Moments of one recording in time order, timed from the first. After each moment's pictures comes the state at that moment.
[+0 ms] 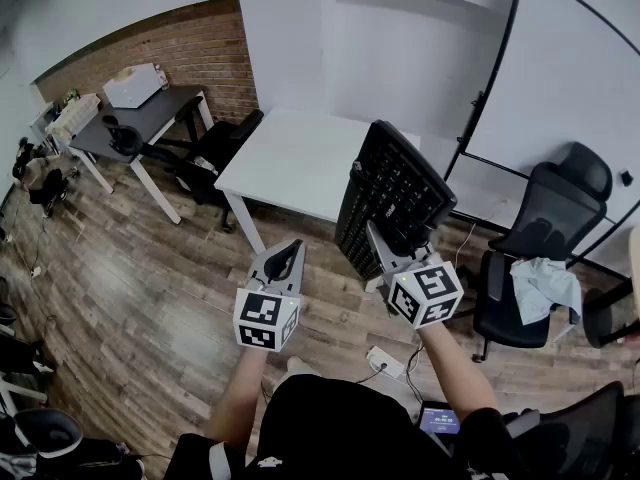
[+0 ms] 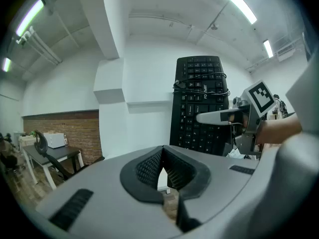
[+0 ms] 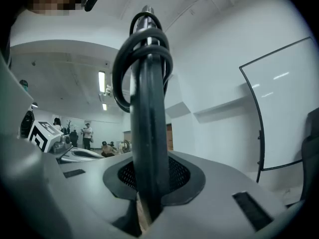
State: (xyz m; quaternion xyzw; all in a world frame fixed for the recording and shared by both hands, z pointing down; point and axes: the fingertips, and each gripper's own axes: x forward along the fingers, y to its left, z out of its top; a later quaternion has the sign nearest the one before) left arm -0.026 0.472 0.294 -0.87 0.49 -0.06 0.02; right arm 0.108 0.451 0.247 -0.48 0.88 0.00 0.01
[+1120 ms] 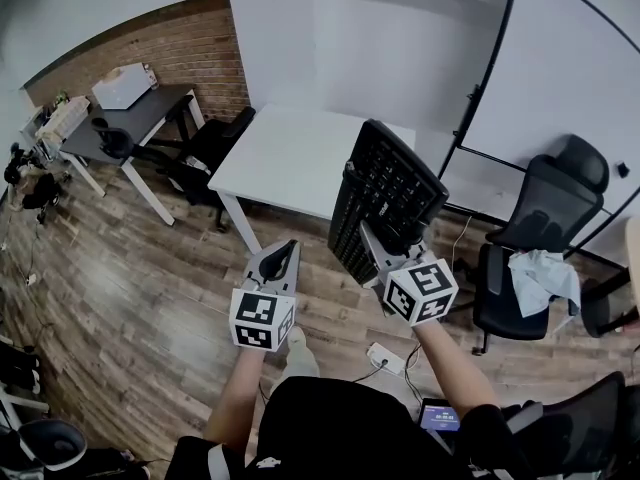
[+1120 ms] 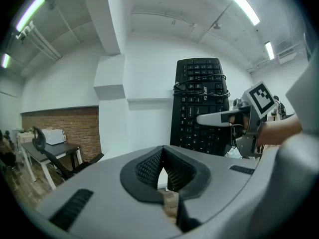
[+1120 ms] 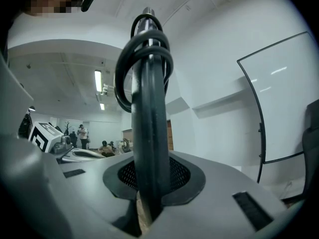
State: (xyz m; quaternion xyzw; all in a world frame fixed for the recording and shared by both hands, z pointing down) left arm -0.042 0.455 0.306 -0.87 0.48 -0.07 0.01; right arm 0.092 0.435 0.263 -0.48 0.88 -0.03 0.01
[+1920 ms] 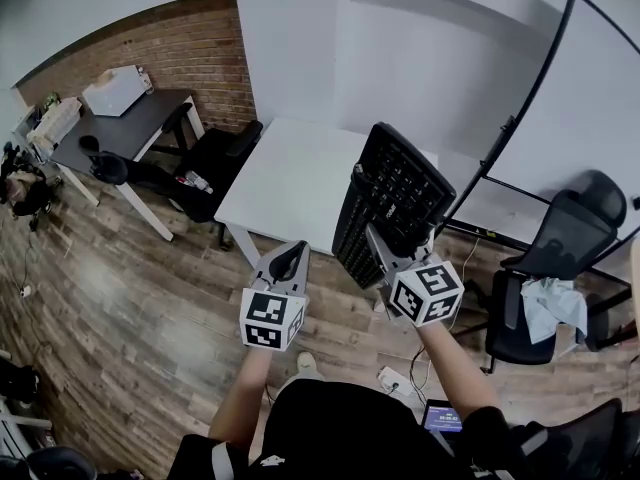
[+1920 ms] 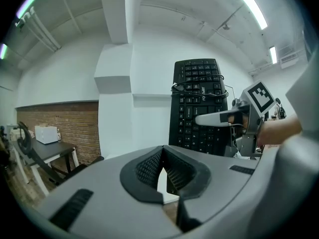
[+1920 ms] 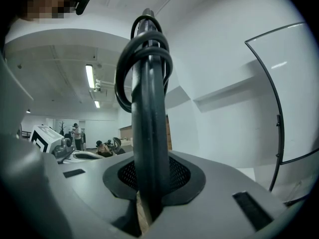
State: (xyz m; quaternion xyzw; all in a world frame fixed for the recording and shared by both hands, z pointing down) left arm -0.104 0.267 0.308 -0.88 0.47 -0.06 -0.01; right arm 0.023 0.247 0.265 -0.49 0.87 -0.06 -0.01
